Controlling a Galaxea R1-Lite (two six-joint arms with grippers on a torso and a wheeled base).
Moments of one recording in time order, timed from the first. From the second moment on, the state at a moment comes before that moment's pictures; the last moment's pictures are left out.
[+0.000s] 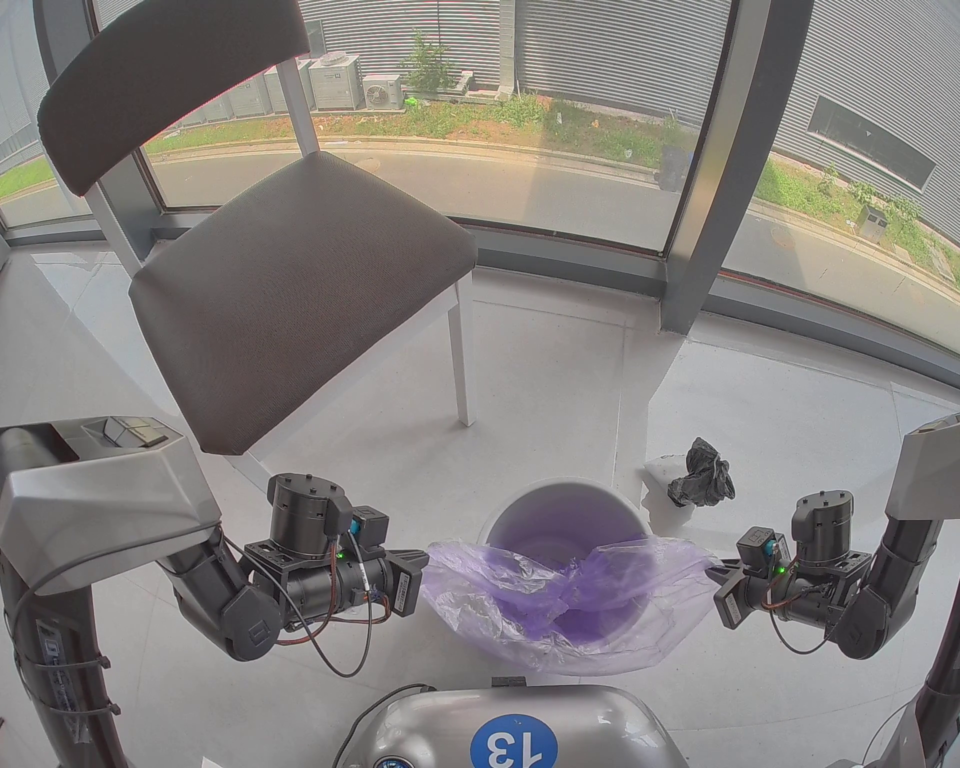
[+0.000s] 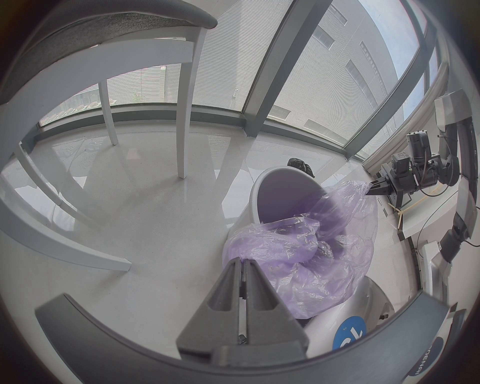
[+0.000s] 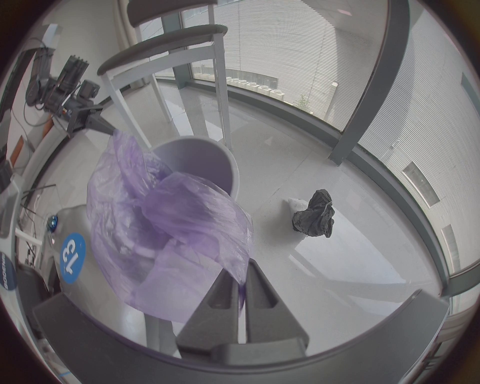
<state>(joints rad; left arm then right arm) -0.45 2.17 -0.65 -0.95 -0.20 0.04 0.23 2.11 -0.27 -1.22 0.09 -0.38</state>
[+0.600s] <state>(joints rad) -0.35 2.24 -0.66 -0.98 -0.28 0.10 0.16 2.21 -0.23 -1.23 0.10 -0.53</state>
